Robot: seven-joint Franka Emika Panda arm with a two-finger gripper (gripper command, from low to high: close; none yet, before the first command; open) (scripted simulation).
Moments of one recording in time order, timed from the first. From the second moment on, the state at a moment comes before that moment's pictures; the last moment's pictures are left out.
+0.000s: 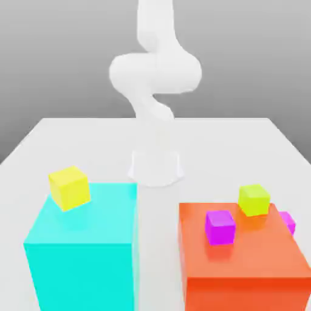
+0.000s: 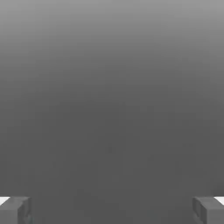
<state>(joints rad) 0.06 -0.71 0.02 -2.34 0.00 2.35 0.72</state>
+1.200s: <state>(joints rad) 0.66 0.34 0.13 -2.63 -0.25 2.97 0.20</state>
